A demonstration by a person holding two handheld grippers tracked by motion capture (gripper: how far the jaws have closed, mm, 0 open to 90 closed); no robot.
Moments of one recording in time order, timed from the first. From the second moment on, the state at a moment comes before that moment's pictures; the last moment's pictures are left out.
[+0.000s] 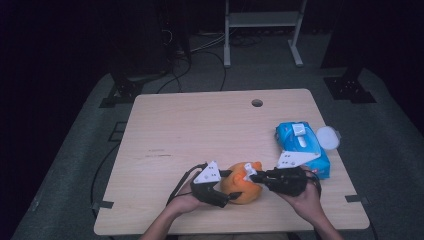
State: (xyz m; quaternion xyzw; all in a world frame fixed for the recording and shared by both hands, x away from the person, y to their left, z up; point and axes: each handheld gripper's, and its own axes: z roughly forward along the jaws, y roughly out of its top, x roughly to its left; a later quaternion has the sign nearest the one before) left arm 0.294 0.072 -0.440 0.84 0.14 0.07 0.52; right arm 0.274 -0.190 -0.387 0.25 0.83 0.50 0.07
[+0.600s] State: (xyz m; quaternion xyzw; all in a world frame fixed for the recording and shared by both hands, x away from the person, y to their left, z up) left arm 0.306 0.082 -0.439 0.82 0.19 0.03 0.53; right arm 0.276 -0.186 -0.392 0.26 0.82 0.49 0.11
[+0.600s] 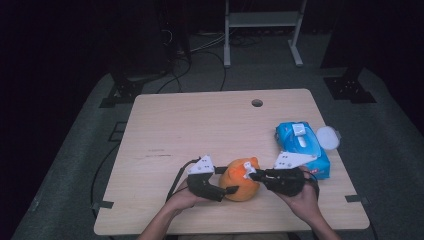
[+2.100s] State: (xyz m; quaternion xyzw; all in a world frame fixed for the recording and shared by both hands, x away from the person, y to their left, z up) left arm 0.307 0.093 -0.444 0.83 0.14 0.03 0.54; right arm 0.301 -0.213 -0.407 0.32 0.80 0.50 0.09
